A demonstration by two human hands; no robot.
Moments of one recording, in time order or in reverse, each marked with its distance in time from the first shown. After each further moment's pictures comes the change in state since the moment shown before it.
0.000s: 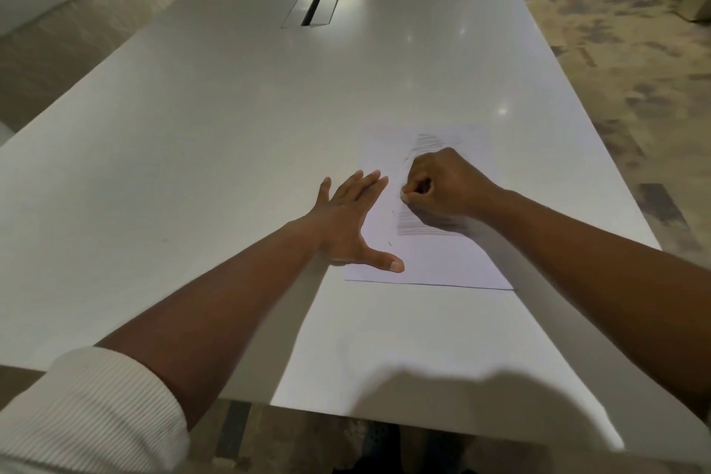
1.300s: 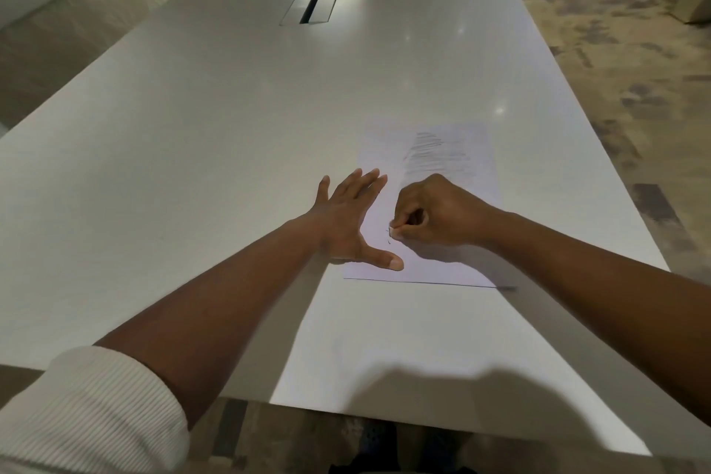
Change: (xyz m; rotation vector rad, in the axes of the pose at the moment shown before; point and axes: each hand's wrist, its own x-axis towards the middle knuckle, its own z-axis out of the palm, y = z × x) left_hand 0.003 -0.002 0.004 -0.007 0.012 0.007; right_hand -0.024 -0.018 0.012 0.096 -0.155 -0.057
